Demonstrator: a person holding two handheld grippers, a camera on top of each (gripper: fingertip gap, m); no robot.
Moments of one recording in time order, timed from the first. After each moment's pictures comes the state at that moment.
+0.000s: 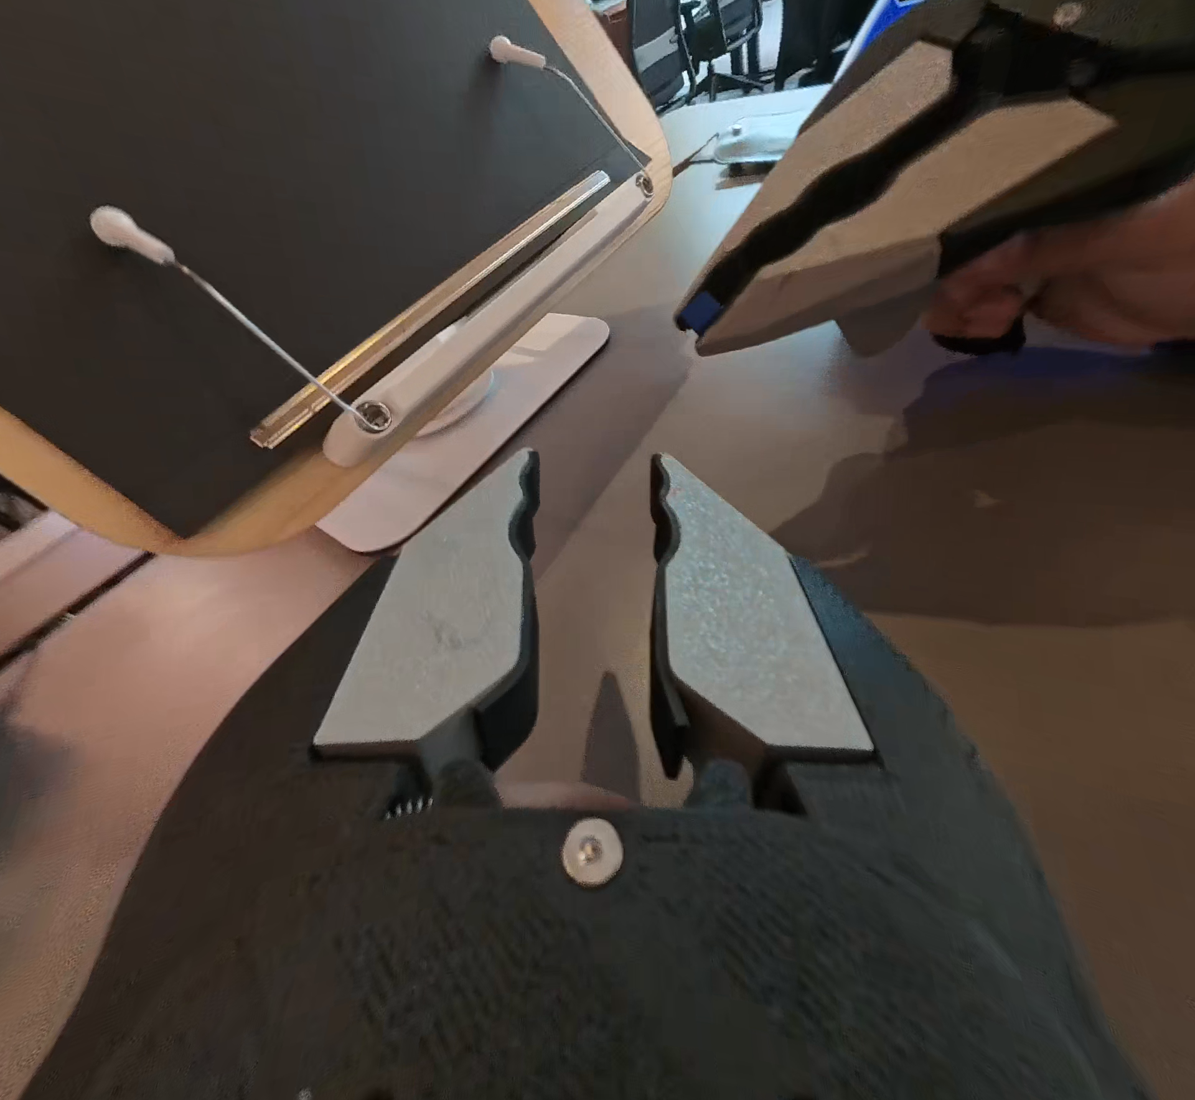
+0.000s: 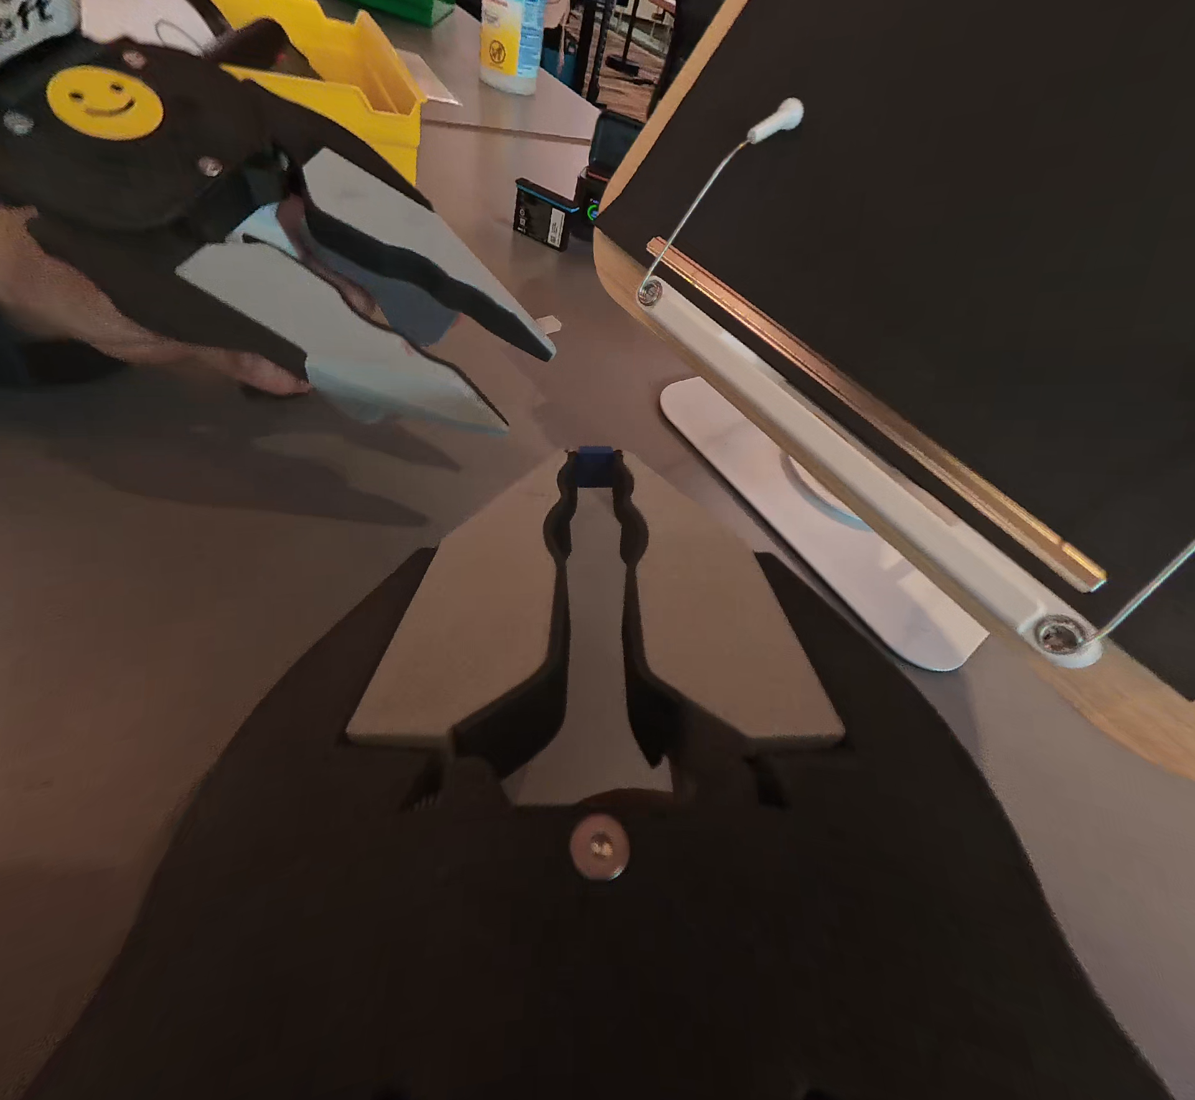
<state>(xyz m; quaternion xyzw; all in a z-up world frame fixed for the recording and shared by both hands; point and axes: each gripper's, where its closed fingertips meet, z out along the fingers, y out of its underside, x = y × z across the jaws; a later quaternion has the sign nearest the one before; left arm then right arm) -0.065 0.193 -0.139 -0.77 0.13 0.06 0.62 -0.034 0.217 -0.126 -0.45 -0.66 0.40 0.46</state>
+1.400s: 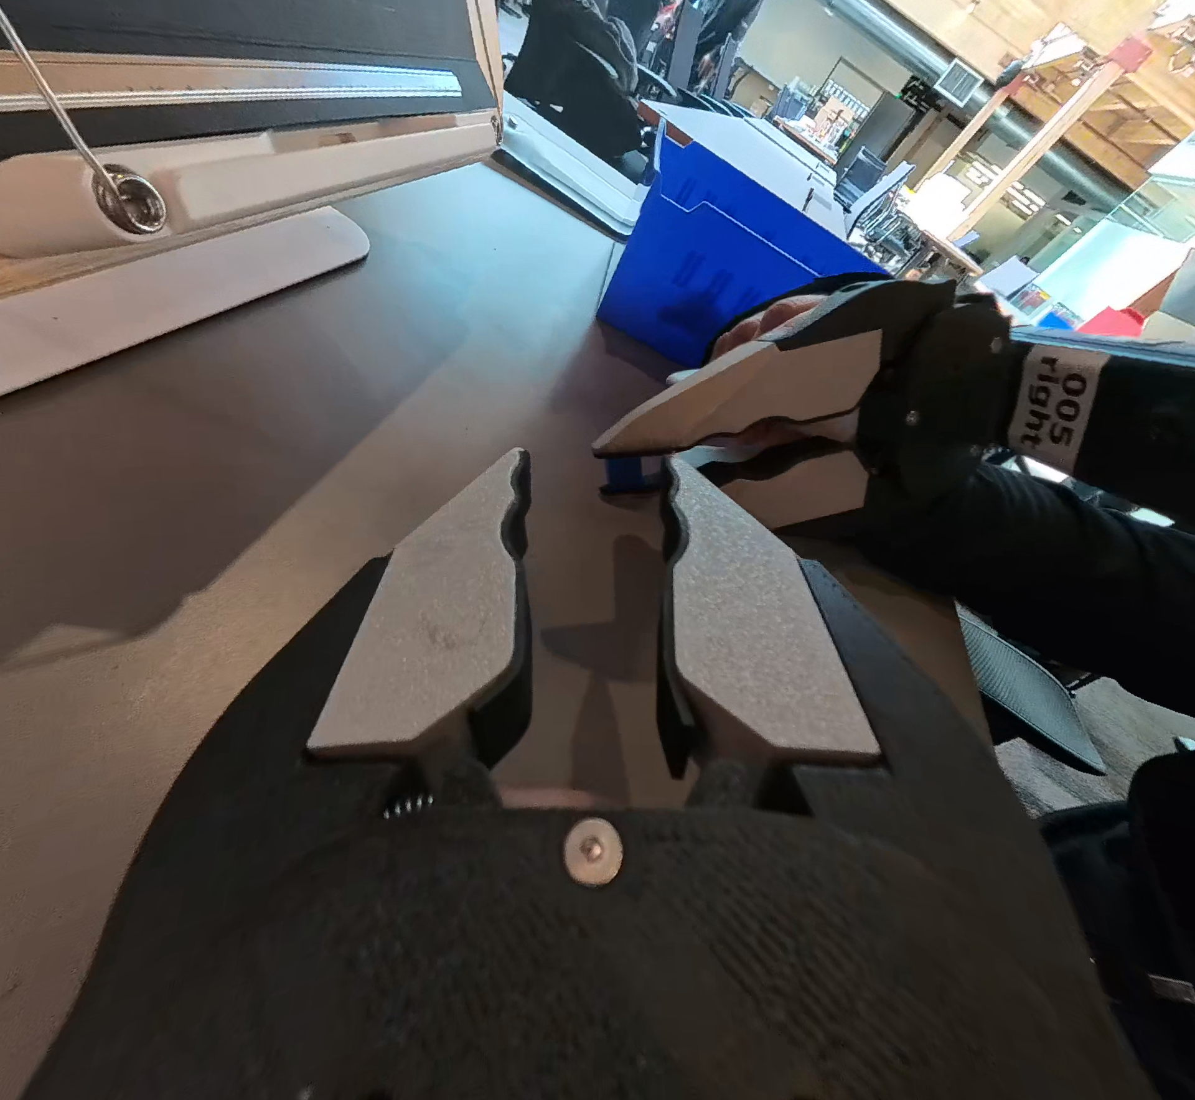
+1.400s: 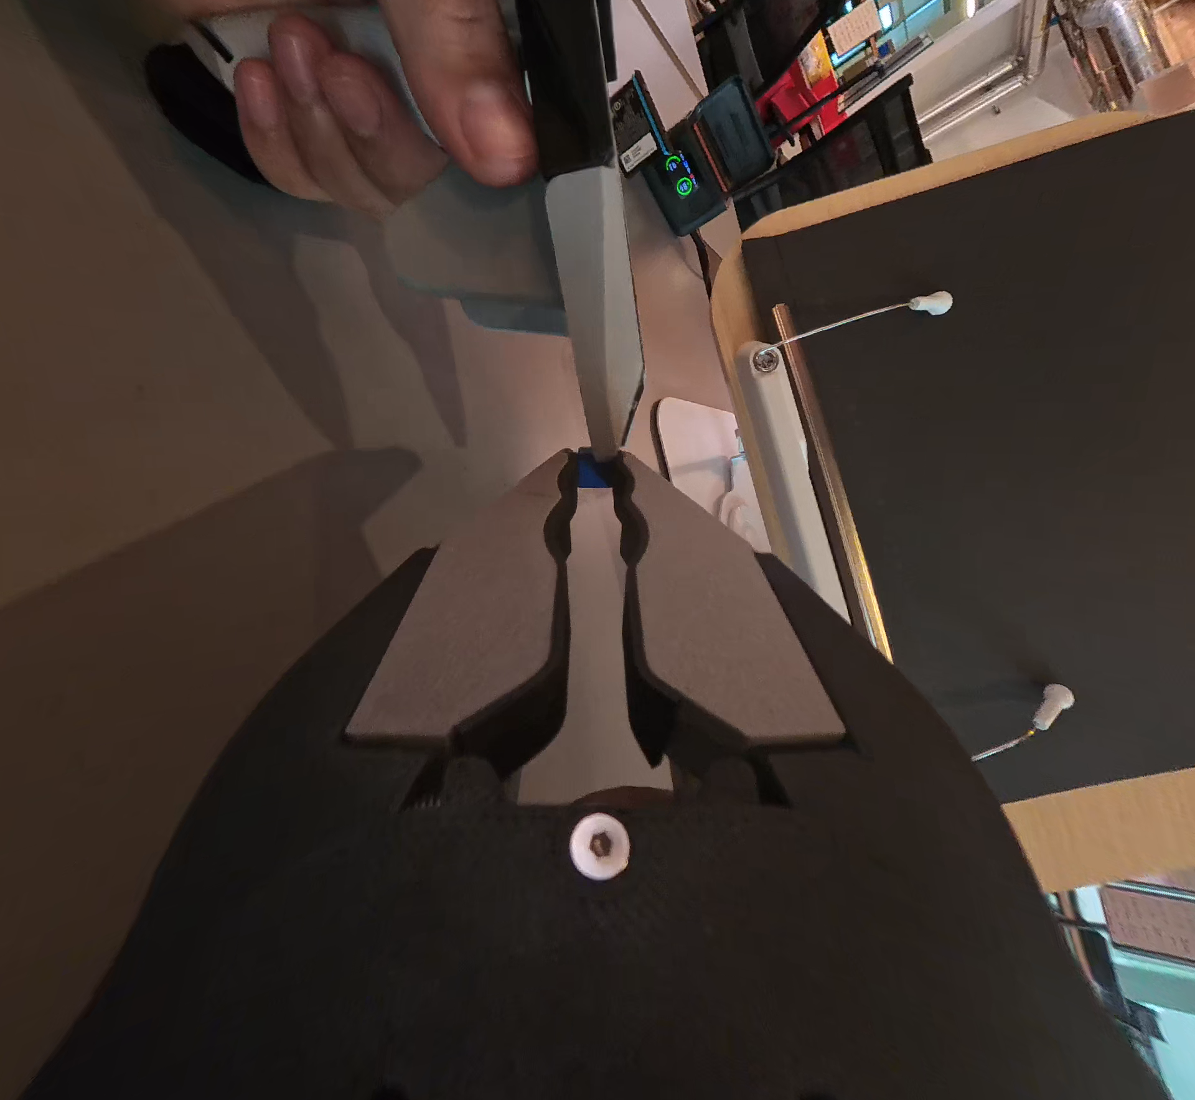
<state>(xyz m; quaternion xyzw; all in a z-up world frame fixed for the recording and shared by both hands) -0.032 0.180 -0.144 -0.78 0.03 -0.31 0.54 -0.037 0.174 -0.151 -0.26 -0.78 0.16 0.55</state>
